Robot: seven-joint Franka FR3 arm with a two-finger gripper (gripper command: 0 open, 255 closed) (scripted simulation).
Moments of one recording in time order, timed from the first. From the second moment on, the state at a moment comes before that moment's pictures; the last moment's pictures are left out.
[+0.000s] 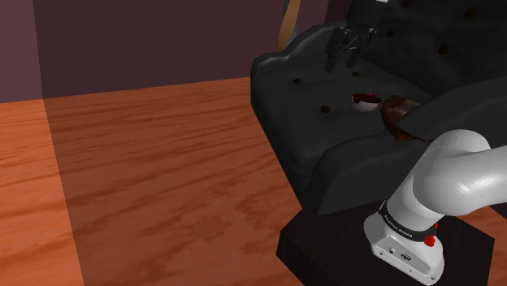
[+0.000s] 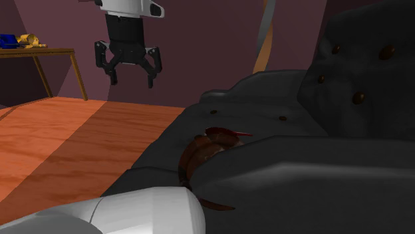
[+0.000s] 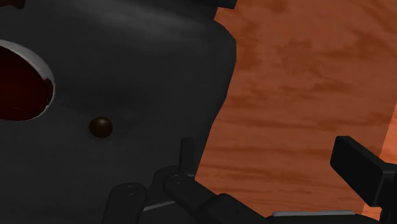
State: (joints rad) arm 0.02 -0.83 -0.07 -2.34 0.04 1.65 0.14
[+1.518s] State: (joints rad) arm -0.04 -0.72 -0.64 -2.39 -0.23 1.82 -0.49
